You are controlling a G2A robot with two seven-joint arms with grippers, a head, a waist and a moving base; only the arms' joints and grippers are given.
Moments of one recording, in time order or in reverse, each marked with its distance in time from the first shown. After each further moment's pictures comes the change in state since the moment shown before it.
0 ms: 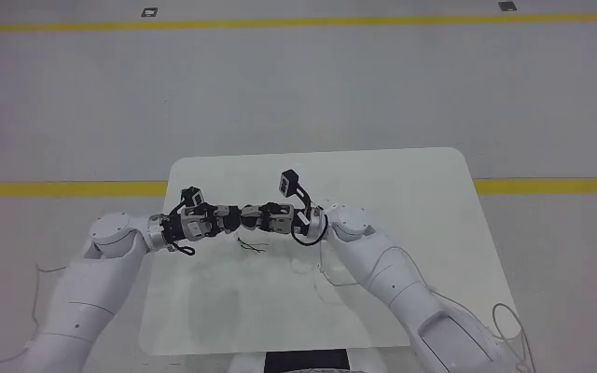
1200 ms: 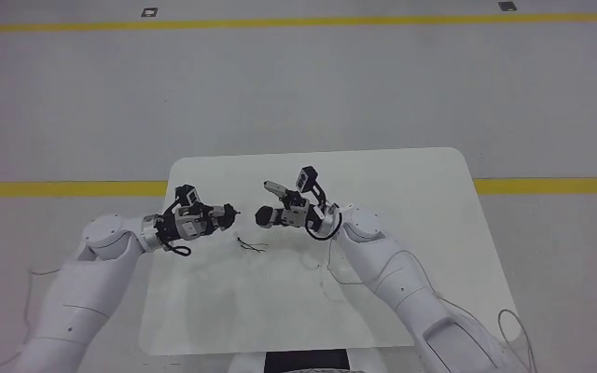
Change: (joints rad) left arm 0.028 0.022 -0.027 -0.026 -0.022 -0.056 0.030; right arm -0.046 0.023 0.079 -0.010 0.087 -0.026 -0.034
